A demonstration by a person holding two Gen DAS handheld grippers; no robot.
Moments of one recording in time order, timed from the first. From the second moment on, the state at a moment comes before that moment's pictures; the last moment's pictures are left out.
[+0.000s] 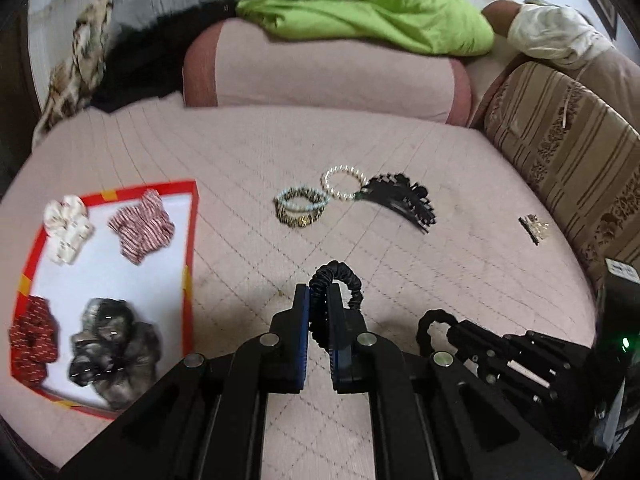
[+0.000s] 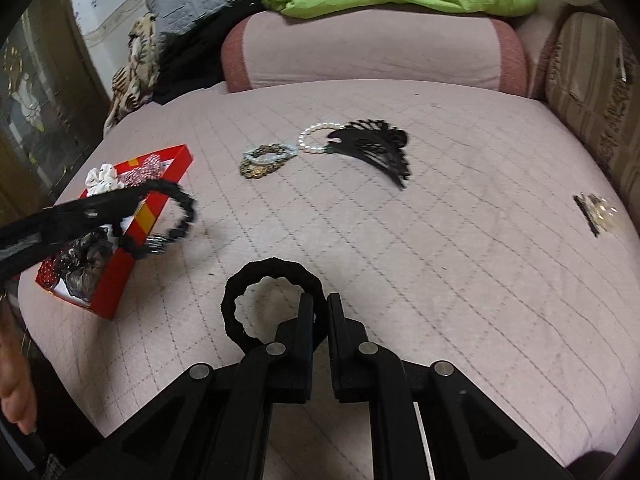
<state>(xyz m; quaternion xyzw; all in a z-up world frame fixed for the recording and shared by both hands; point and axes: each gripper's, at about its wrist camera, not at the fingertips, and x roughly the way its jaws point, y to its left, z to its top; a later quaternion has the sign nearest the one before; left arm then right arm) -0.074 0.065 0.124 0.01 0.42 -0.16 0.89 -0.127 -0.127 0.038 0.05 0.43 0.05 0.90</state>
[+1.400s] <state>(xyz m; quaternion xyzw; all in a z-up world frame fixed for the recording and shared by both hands) -0.120 0.132 0.176 -0.02 0.35 -0.11 0.93 -0.154 -0.095 0.095 0.01 0.40 0.03 0.92</state>
